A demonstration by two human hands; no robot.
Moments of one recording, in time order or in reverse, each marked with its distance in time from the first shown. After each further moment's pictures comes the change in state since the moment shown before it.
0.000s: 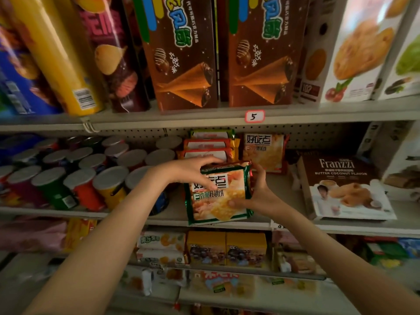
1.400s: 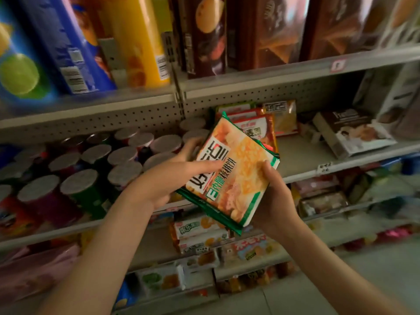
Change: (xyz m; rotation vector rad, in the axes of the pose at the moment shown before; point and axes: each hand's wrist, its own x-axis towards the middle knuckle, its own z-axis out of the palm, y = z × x) left_hand -0.165 -0.126 -0.040 -0.690 0.005 0.194; right_hand -0.058 -0.101 0.240 1.007 0.273 -0.021
